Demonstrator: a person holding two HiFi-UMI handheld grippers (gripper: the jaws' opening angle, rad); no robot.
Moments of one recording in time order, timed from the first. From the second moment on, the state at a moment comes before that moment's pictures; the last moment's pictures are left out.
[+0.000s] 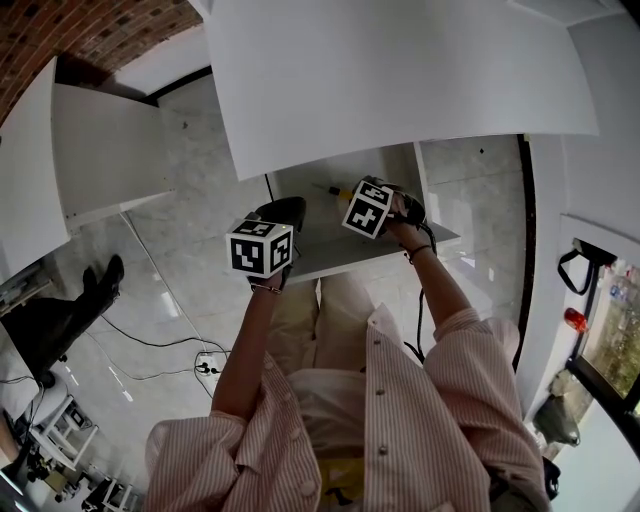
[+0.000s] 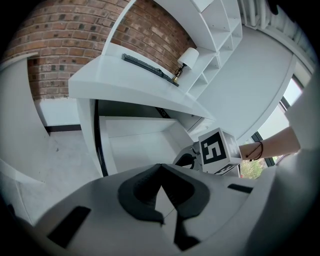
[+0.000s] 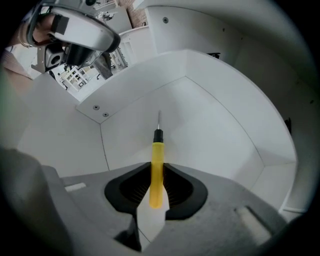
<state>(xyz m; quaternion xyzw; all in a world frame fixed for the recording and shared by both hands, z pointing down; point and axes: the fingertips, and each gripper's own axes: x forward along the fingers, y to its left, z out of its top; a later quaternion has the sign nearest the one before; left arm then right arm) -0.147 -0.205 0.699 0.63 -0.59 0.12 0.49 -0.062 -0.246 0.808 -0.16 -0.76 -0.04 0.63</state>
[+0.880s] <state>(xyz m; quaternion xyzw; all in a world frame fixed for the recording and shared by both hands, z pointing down) -0.145 -0.197 0.622 0.67 -0.60 0.09 0.42 -0.047 -0.250 0.685 -0.12 -0.82 -0.09 0.55</state>
